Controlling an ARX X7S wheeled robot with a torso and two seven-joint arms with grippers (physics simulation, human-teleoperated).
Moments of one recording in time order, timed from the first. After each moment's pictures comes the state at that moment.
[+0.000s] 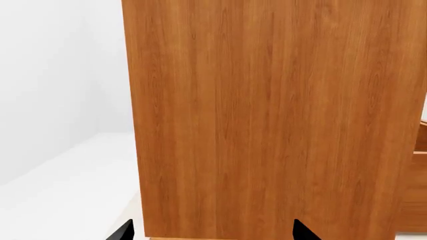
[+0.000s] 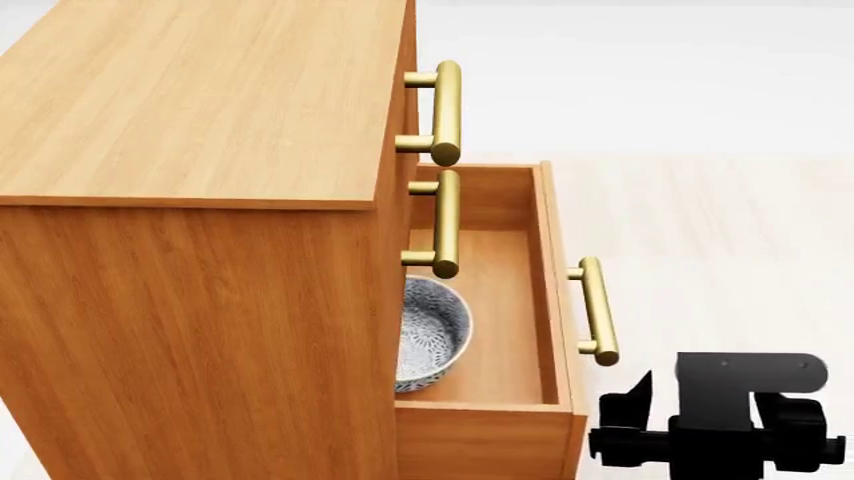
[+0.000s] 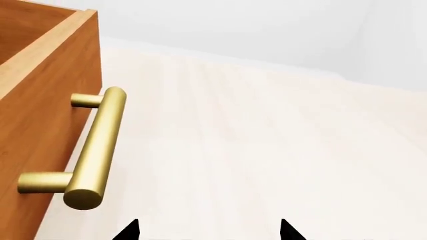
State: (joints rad) left arm 0.34 -0.49 0.45 0.32 -0.19 0.29 -0.62; right arm 0.53 0.23 0.01 0.44 -0.01 0.36 0.05
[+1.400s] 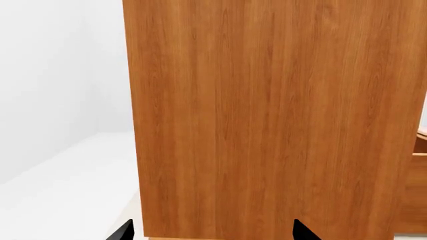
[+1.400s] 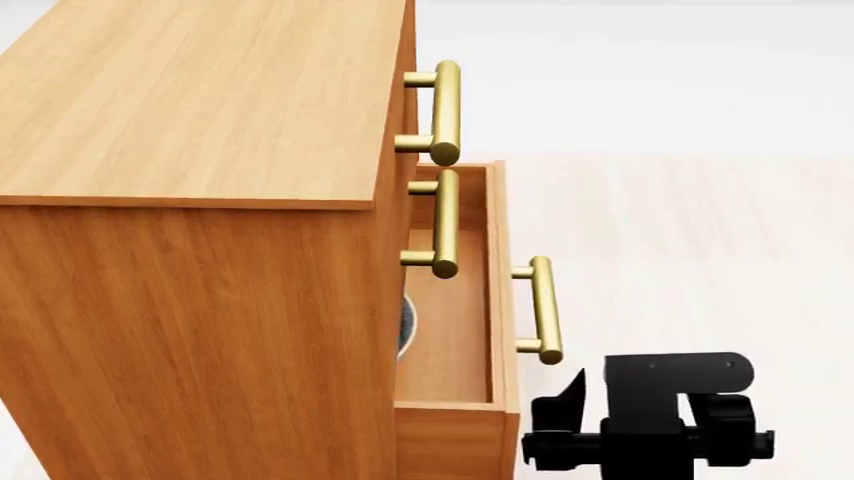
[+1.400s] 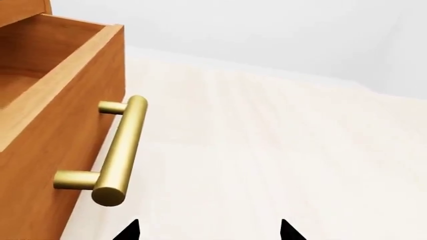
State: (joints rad) left arm 0.34 -0.49 0.46 0.32 -0.20 0.30 -0.63; right arm 0.47 0.17 -0.07 0.27 0.01 0.45 0.10
